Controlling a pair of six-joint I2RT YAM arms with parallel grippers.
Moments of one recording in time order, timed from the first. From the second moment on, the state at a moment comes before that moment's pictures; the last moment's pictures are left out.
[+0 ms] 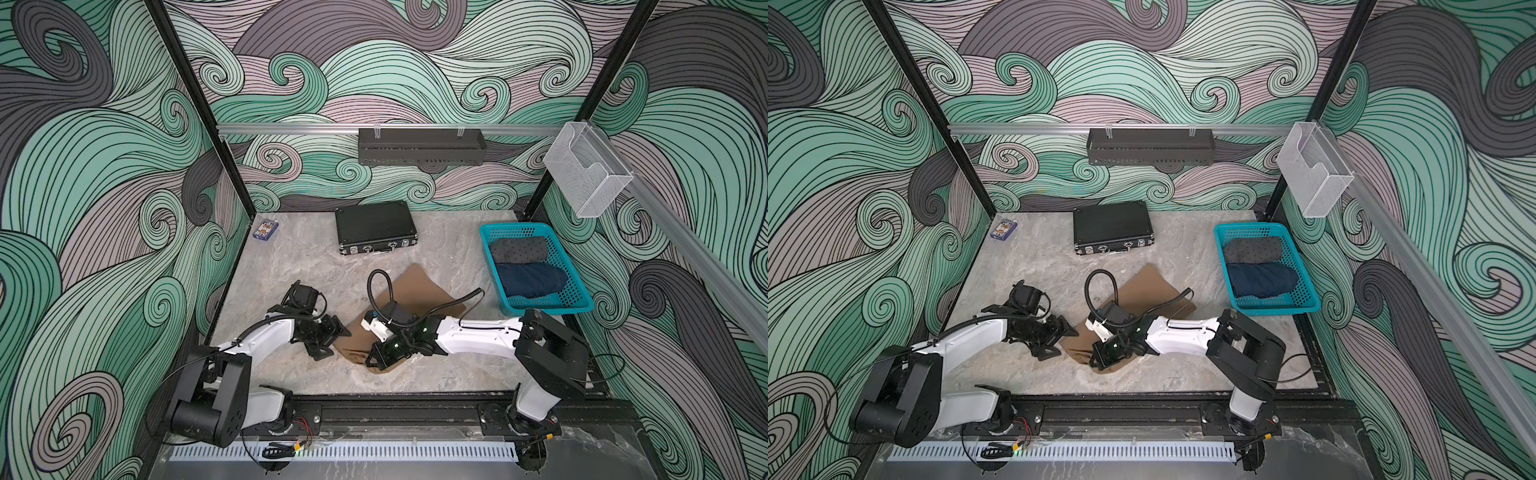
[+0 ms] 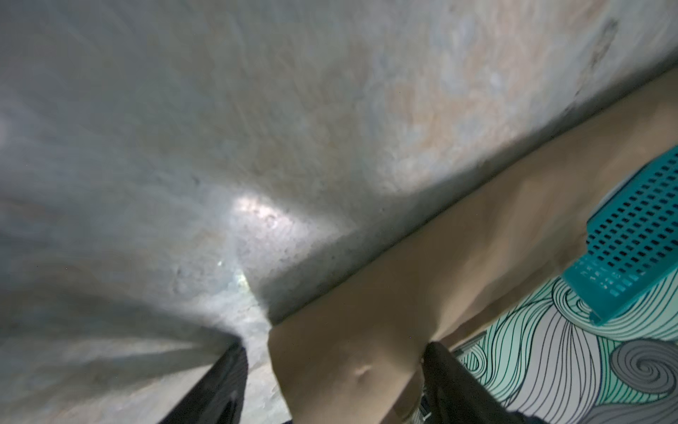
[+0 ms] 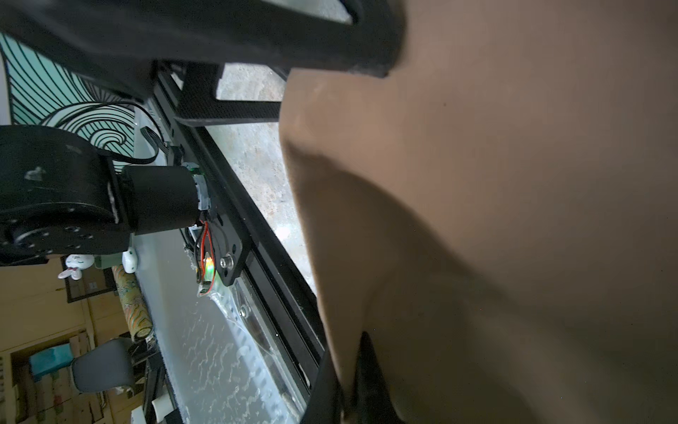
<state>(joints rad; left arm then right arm) -0.22 1.30 0.54 -0.58 0.52 -0.87 1.07 1.70 0.92 -0.16 -0.47 0.60</state>
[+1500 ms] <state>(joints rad) -0.26 1.87 1.21 -1.15 0.21 -0.61 1.19 1.58 0.73 0.16 -0.07 0.52</state>
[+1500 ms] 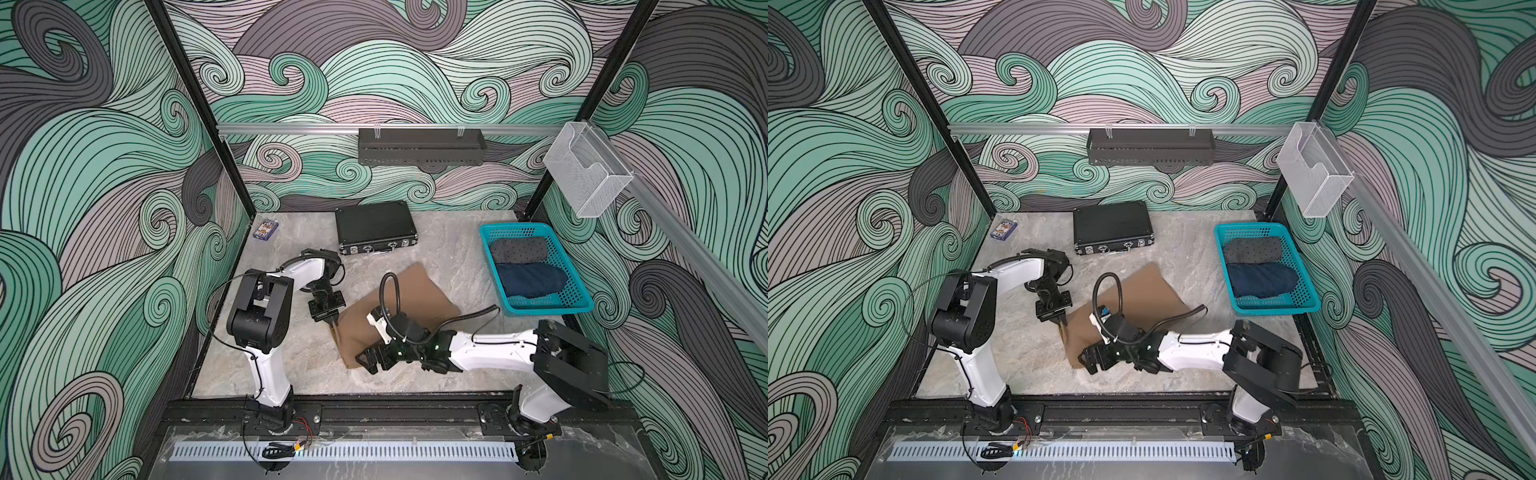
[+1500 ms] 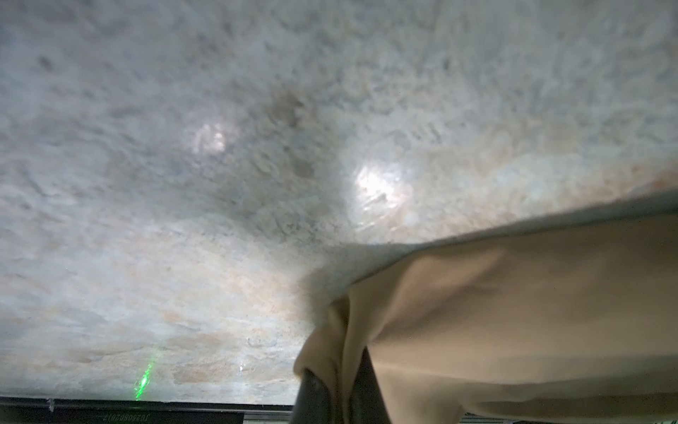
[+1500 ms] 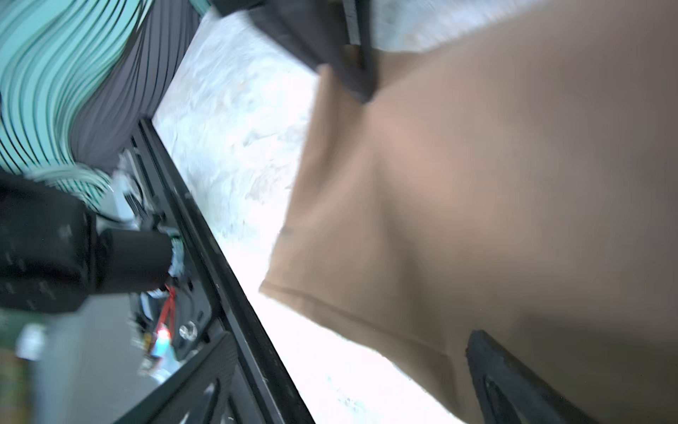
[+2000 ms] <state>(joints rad) -0.26 1.87 1.18 -1.11 0.25 -0.57 1.34 1.62 0.69 0.27 0.31 -0.19</state>
